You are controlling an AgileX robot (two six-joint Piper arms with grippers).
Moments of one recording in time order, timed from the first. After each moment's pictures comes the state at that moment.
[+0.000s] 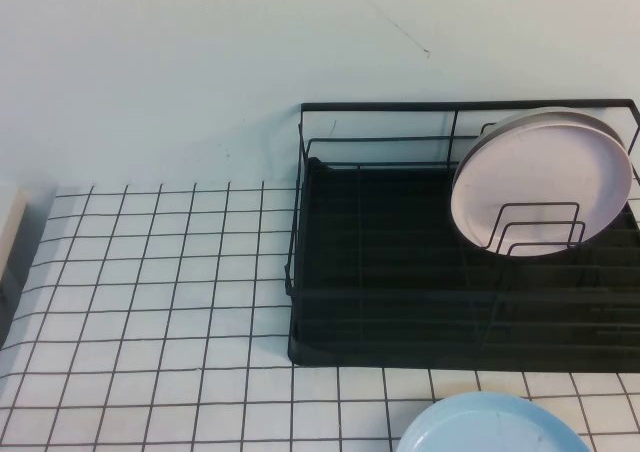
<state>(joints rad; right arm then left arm) -0.06 -0.01 0.02 0.03 0.41 -0.24 0.18 -0.01 0.02 -0.11 0.37 0.01</state>
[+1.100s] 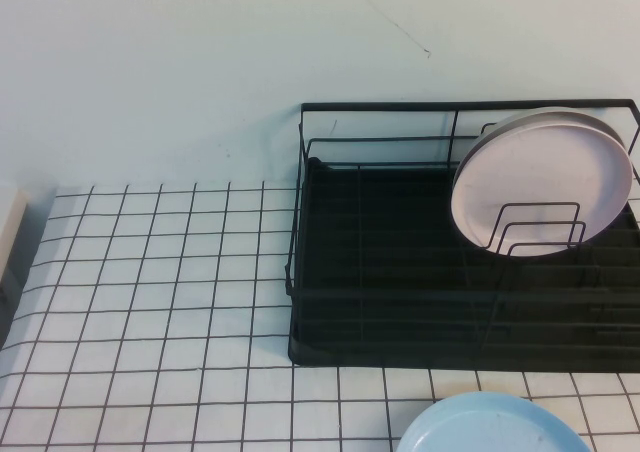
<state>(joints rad) -0.06 -0.01 0.02 0.01 0.41 -0.24 0.18 -0.01 0.02 -0.11 0.37 0.01</state>
